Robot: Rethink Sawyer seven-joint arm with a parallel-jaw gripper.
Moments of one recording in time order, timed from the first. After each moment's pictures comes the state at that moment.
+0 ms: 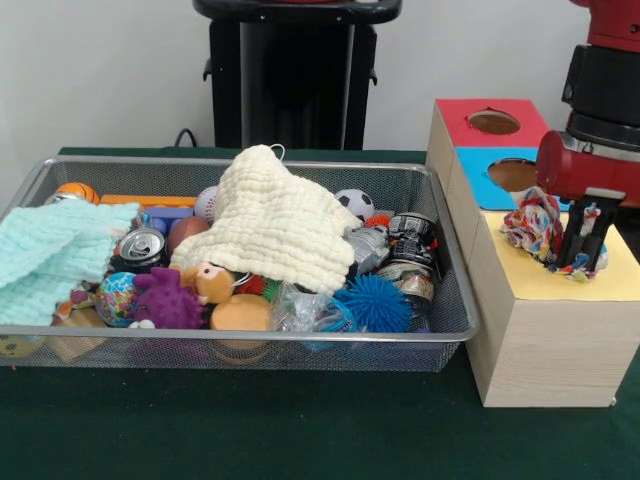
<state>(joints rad) 0.31 -0.38 -0.36 1.29 0.33 0.47 1.72</state>
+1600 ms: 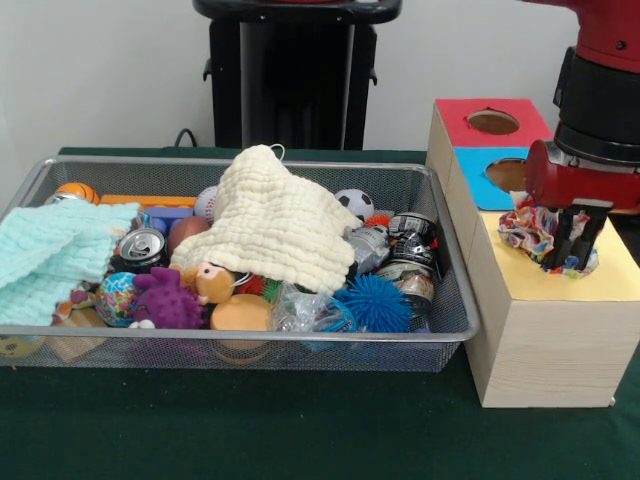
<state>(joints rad) 0.23 -0.38 -0.29 1.23 0.28 0.63 1.72</state>
